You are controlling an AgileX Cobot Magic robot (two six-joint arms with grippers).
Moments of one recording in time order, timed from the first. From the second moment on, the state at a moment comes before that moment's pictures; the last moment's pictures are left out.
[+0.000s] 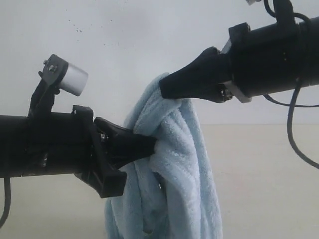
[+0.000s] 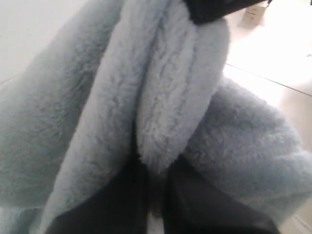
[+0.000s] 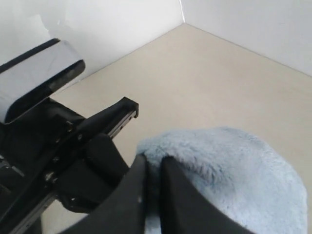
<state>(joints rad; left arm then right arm) -0.59 1.30 -0.76 -1.74 0.48 1.80 0.38 1.30 -1.11 1.22 0.86 -1.10</state>
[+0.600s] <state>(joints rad) -0.59 1.28 -0.76 -1.74 0.50 1.77 0.38 1.30 -1.10 0.61 1.04 -0.75</state>
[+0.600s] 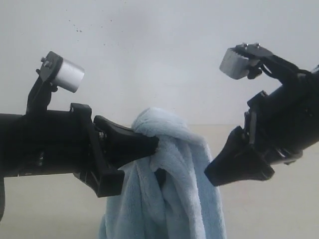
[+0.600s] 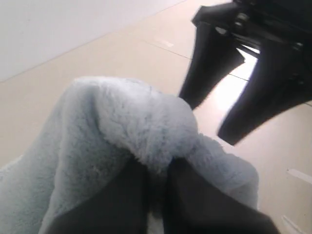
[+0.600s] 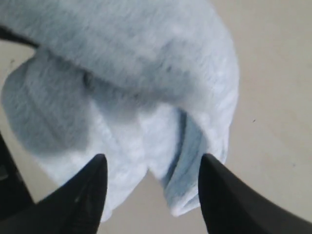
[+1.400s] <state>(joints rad) -0.59 1.28 -0.76 -1.74 0.41 1.77 0.44 1.29 -0.68 0.92 0.91 -1.00</state>
